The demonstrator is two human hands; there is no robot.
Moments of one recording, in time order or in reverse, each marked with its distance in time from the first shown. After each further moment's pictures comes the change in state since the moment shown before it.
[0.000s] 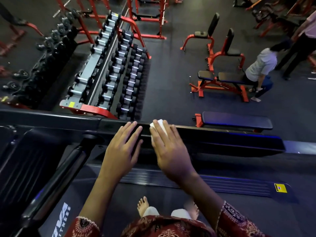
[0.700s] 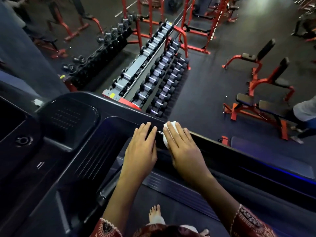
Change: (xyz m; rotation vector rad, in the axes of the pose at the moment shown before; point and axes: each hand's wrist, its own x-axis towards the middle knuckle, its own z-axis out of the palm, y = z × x) left_hand -0.032 -0.071 -0.060 0.165 0.027 -0.415; right_hand 0.072 -0.093 0.036 0.017 -0.085 -0.313
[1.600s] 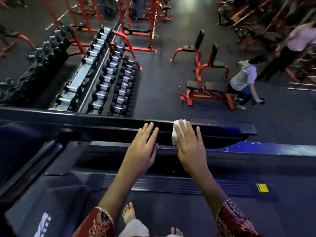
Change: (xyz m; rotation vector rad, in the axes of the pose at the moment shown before) left_hand -0.043 0.202 0.069 -0.174 -0.182 0.467; right_hand -0.207 0.141 -0.060 -0.193 0.229 0.430
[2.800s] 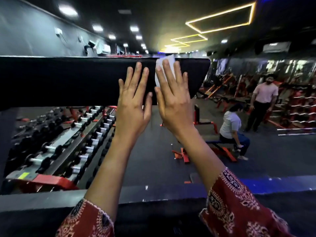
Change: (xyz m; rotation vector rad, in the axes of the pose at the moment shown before) left_hand 0.041 0.061 0.200 -0.037 0.878 0.318; right_hand -0.047 0.111 0.102 0.053 0.859 -0.237
